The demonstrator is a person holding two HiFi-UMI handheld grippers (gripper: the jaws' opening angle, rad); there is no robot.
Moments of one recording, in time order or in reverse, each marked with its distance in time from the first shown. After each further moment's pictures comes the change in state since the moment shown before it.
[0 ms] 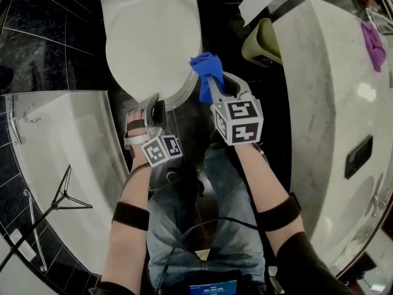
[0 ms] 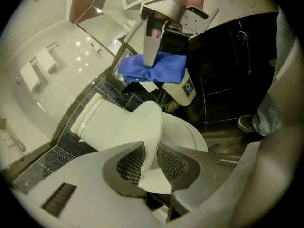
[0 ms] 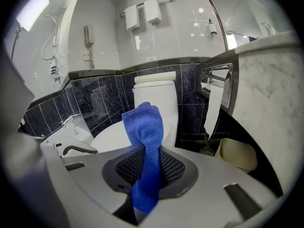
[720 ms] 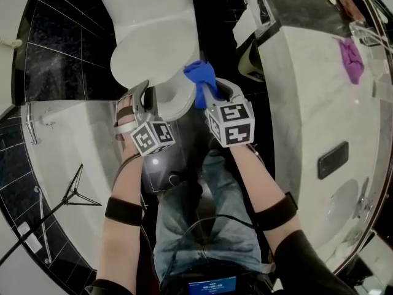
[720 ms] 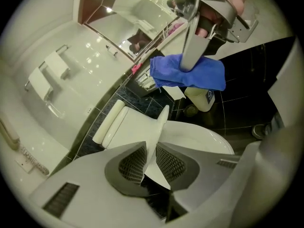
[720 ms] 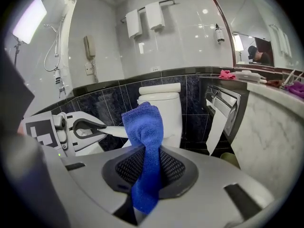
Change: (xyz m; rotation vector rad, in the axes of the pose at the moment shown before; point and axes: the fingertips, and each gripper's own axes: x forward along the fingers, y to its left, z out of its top) left arm -0.026 0.165 0.076 -0.014 0.013 0.100; right arm -0.041 0.004 0.101 -0.019 0.002 0.061
